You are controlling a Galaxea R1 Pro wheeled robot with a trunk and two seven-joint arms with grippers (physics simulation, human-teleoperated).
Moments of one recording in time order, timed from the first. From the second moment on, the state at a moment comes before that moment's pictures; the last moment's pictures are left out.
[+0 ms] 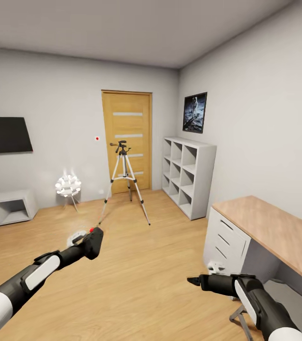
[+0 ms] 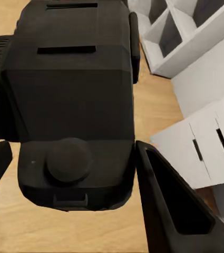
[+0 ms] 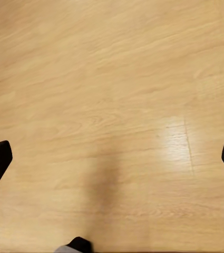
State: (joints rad) left arm -0.68 0.41 -0.66 -0.72 1.30 0.28 -0.05; right arm -0.47 -0.14 -0.02 -0.79 -0.10 0.62 0.62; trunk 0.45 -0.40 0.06
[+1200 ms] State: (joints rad) left arm -0.25 0.03 -0.66 0.00 1.13 0.05 0.08; right arm -0.30 -0.13 -0.02 0.03 0.17 -0.05 0.12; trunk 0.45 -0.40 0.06
